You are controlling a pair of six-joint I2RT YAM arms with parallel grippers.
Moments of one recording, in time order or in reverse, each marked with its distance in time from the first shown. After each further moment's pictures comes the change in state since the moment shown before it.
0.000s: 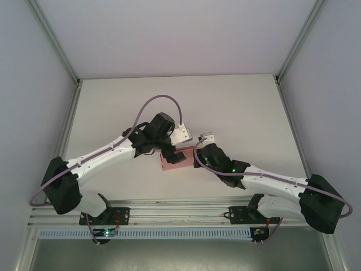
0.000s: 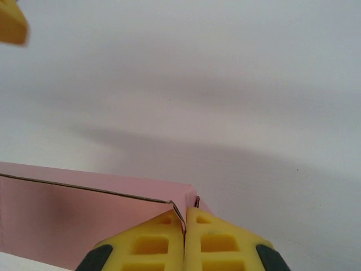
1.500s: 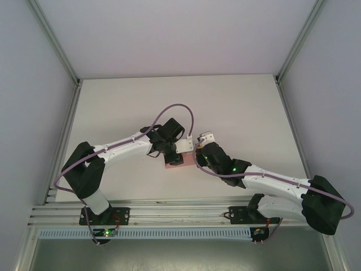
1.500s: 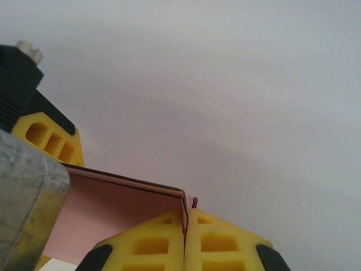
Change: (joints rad) left arm -0.002 0.239 0.032 -0.069 0.094 0.180; right arm -0.014 -0.008 0.021 -0.061 0.061 -0.167
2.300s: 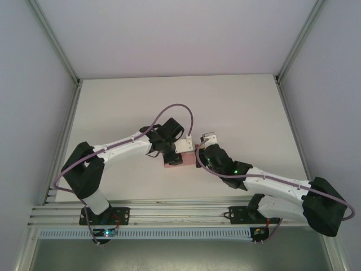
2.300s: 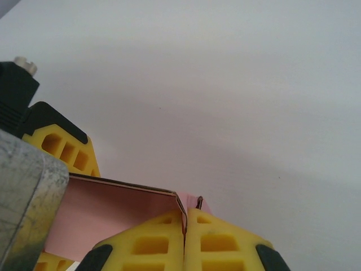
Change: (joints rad) left arm 0.005 -0.003 0.002 -0.012 -0.010 0.002; right arm 0.003 -0.037 -0.048 0.068 -0.032 0.109
